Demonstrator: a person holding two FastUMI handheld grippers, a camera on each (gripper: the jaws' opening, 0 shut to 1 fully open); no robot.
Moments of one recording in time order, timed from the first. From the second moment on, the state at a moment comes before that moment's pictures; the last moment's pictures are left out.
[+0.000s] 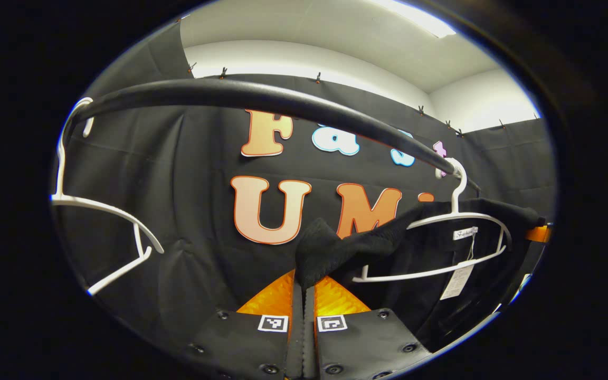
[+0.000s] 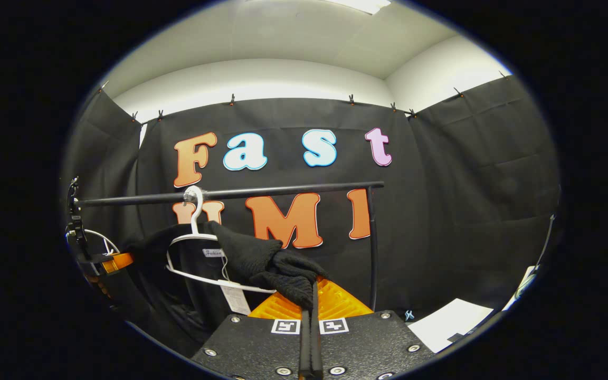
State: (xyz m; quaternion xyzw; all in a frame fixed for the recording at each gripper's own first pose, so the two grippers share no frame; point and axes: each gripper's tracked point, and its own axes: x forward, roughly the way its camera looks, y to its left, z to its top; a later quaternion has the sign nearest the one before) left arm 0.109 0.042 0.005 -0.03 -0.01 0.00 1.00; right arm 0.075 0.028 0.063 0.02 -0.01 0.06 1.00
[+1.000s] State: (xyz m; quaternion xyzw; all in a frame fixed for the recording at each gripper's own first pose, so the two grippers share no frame) left arm 0.143 0.056 -0.004 0.00 0.00 0.04 1.00; right arm 0.154 -0.029 0.061 0.00 0.02 0.07 1.00
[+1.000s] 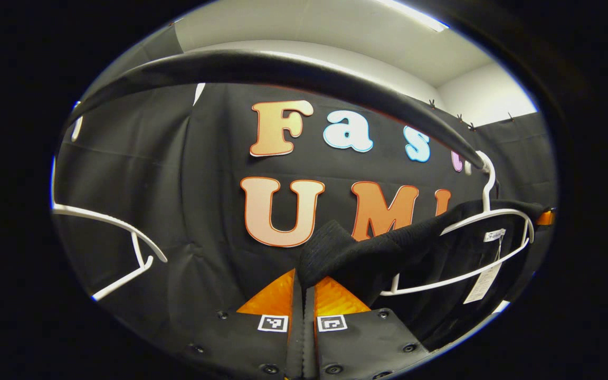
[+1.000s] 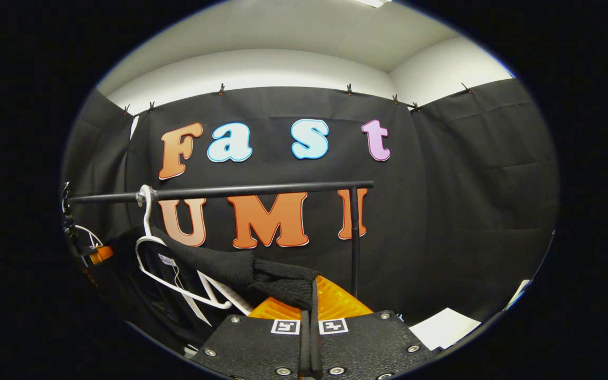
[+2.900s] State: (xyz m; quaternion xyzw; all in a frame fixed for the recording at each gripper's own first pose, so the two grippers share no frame) left arm 0.082 0.091 -0.209 -0.05 0.20 0.09 0.98; right arm 0.175 0.021 -0.223 0.11 0.23 0.15 0.95
